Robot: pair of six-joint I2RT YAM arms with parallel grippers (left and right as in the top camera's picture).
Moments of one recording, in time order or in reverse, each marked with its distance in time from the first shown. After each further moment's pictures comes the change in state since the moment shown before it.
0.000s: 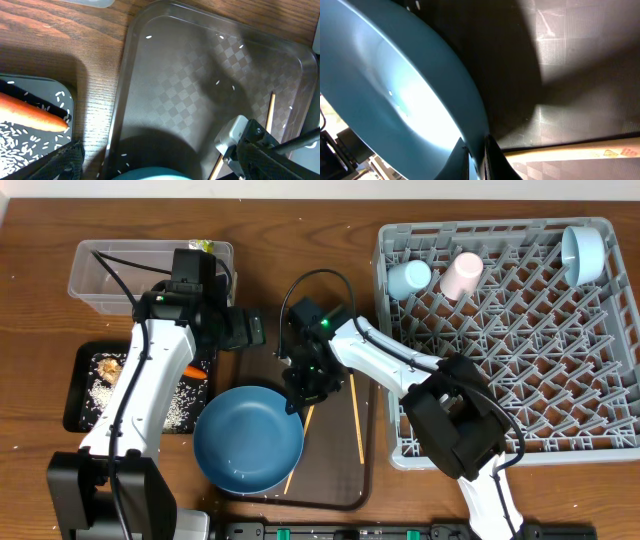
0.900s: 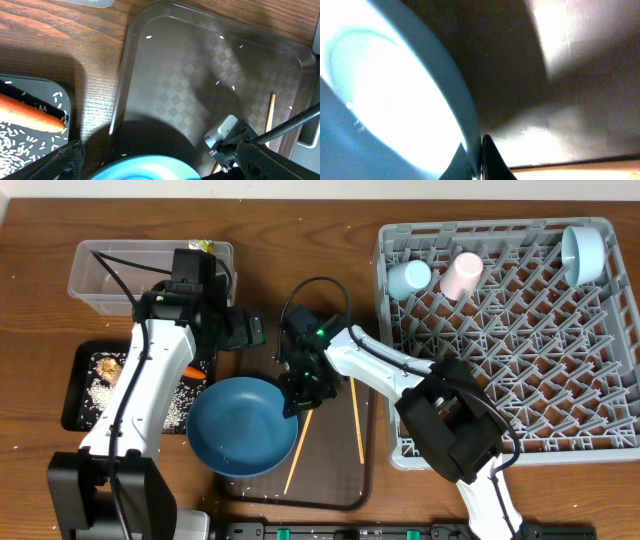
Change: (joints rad) left arm 0.000 0.000 0.000 0.000 0.000 0.000; right arm 0.030 0.000 -0.045 0.092 0.028 0.125
